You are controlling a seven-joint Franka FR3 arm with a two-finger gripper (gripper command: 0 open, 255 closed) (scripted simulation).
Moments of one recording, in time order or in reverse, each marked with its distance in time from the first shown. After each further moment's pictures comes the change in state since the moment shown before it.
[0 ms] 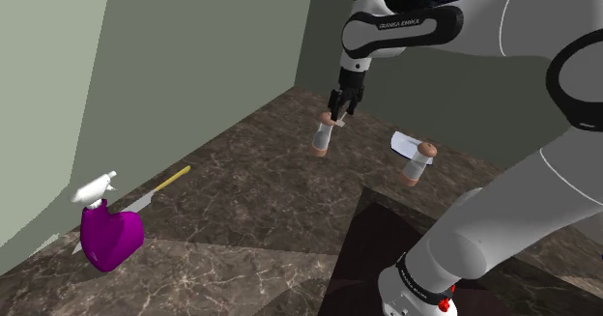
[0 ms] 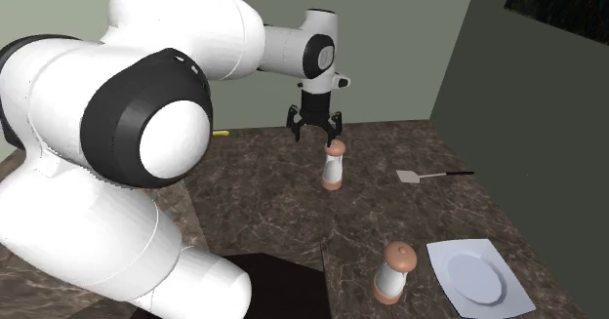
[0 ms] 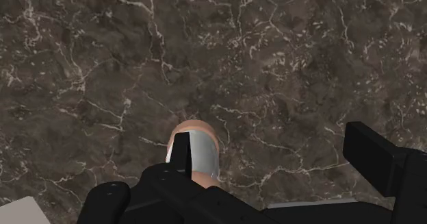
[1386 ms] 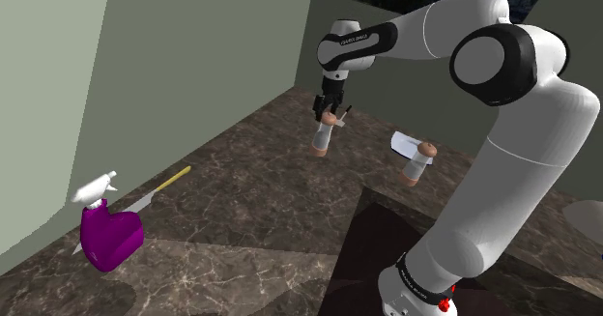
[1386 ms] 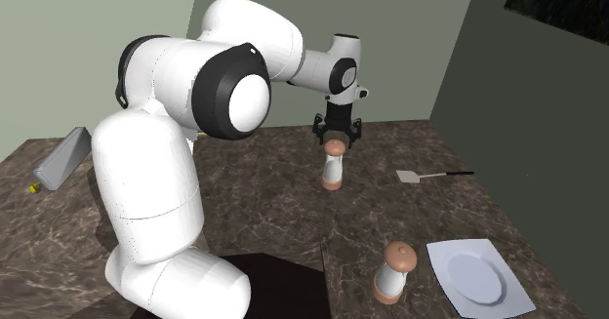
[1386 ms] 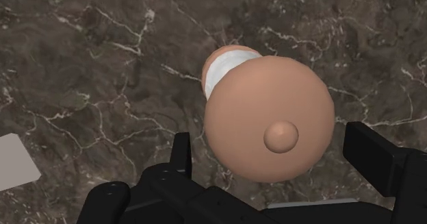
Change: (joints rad) arm -0.031 0.361 -0.036 0.228 0.061 0.163 -0.151
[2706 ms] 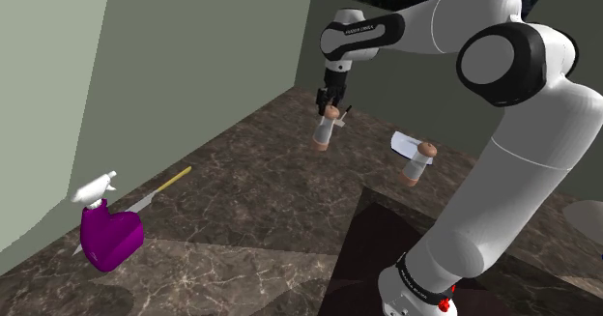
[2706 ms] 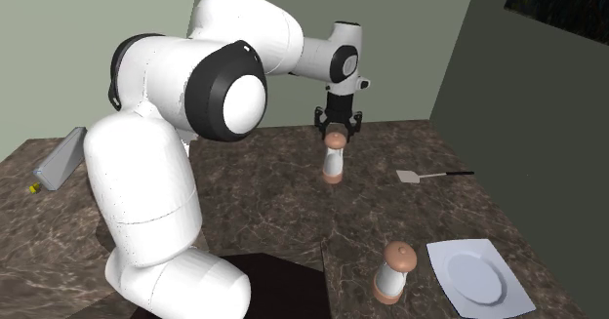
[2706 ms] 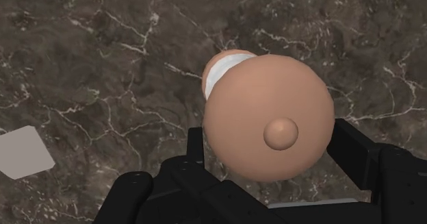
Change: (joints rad) arm 0.002 -0.031 -0.001 0.041 -0.006 -0.071 0.003
